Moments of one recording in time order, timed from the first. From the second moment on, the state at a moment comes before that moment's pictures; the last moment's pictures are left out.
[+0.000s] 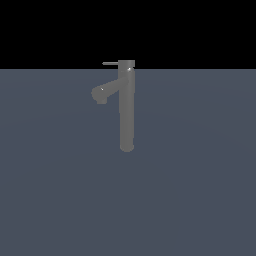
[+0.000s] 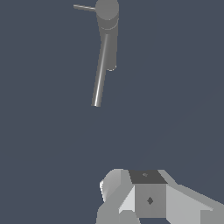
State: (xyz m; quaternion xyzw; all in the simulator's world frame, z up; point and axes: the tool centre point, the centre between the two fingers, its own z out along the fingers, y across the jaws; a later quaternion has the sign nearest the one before) arm -0.249 -0.013 0.476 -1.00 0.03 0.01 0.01
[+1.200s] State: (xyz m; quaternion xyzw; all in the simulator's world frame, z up) arm -0.221 -0.020 0.470 -1.00 0.03 0.01 0.00
